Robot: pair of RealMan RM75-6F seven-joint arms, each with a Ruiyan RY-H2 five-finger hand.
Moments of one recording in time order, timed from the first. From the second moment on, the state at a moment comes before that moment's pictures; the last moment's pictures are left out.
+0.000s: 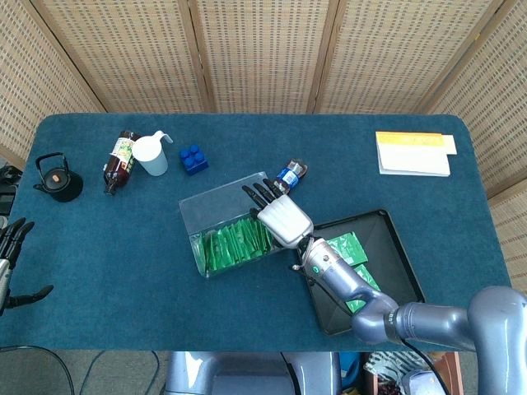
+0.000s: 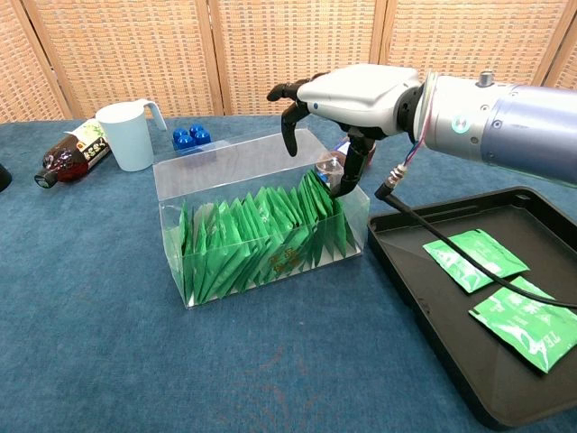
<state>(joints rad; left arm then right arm) -0.10 -1.00 -0.04 -1.70 1.47 1.43 -0.10 1.05 -1.53 0.13 -1.49 -1.11 0.97 -0.47</state>
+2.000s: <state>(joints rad) -0.11 -1.00 -0.04 -1.70 1.45 1.40 -0.10 1.03 -1.61 0.13 -1.33 -1.21 0.87 -0.54</state>
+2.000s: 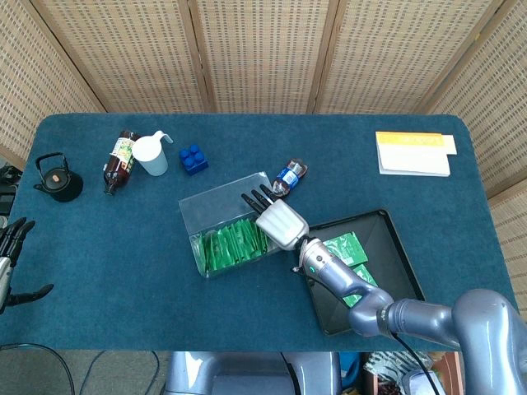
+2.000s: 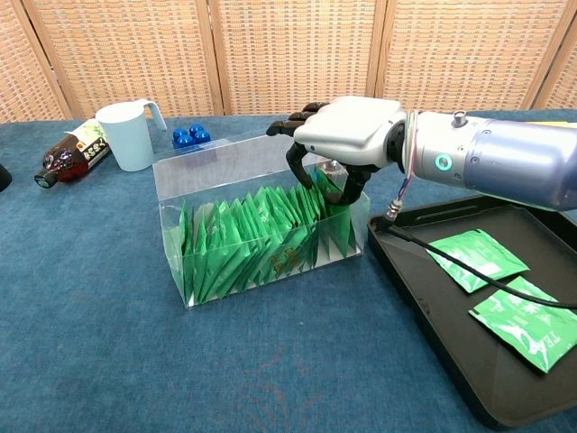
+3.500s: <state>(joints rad) -0.11 -0.99 -0.03 -1.70 1.46 1.41 -0.11 0.96 -1.45 0.18 -1.53 -1.36 1.02 -0.49</state>
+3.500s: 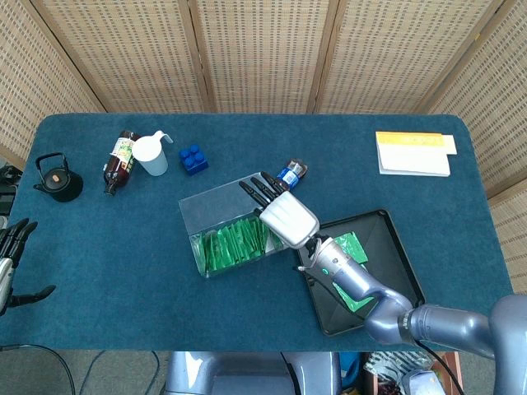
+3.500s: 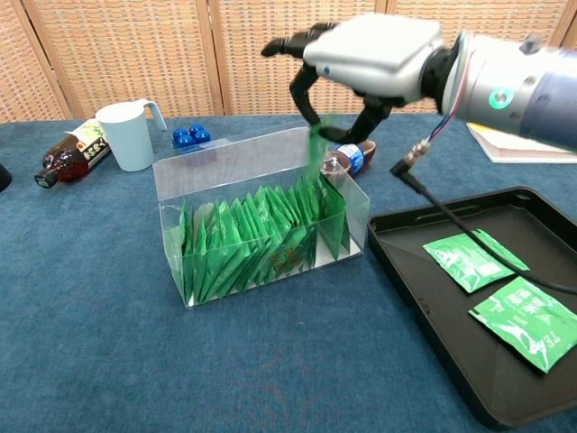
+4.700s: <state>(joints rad) -0.09 -0.99 -0.01 -1.73 1.52 1.46 -0.09 0.55 -1.13 -0.05 -1.62 -1.69 1.34 -0.28</state>
